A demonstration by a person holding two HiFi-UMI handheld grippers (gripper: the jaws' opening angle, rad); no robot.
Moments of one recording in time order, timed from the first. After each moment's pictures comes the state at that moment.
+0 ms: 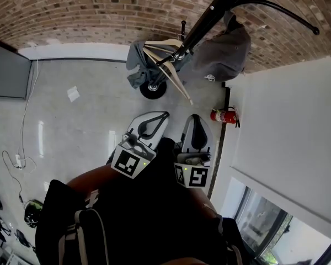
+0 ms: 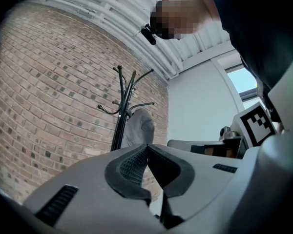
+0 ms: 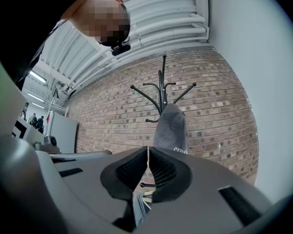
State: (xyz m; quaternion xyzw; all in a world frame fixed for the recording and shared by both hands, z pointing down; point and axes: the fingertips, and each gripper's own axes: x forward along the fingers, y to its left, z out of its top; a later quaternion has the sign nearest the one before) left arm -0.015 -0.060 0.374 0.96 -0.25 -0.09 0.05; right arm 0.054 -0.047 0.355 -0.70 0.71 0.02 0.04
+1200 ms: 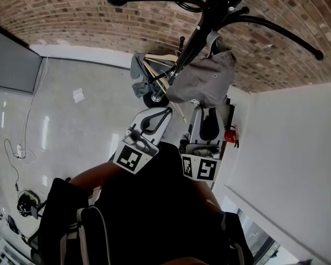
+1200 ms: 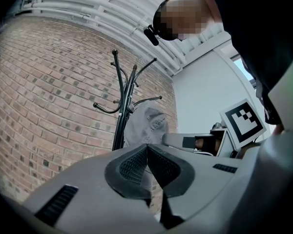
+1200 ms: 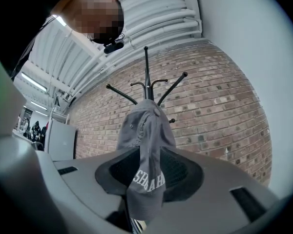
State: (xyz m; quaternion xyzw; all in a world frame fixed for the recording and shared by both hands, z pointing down) left arm 0.054 -0.127 0.367 0.95 -0.30 -0.10 0.02; right arm 0.143 -0.134 0.337 -0.67 0.73 0.03 0.07
